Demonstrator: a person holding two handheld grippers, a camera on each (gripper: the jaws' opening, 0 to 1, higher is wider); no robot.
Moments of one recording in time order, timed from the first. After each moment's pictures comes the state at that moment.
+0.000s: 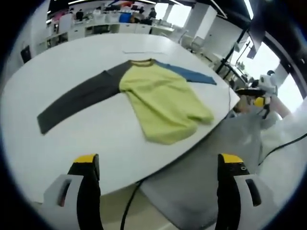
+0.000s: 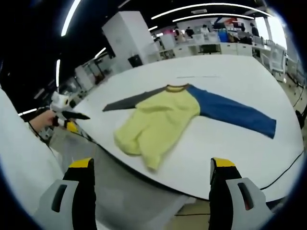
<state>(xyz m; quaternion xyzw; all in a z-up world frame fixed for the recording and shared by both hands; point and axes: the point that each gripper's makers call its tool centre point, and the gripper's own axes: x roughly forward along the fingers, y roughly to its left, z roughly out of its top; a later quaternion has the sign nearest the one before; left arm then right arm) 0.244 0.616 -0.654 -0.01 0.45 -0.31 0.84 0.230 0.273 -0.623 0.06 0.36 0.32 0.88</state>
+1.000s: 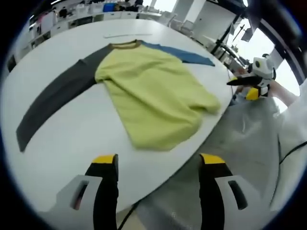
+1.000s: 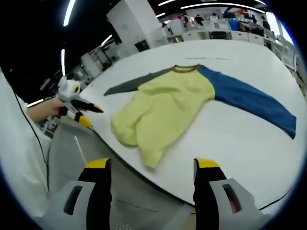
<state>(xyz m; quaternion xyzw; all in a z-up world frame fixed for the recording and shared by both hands) 0.269 0.569 -0.720 0.03 0.49 -0.35 0.80 0.254 0.297 -0.695 0.05 0.41 0.37 0.83</state>
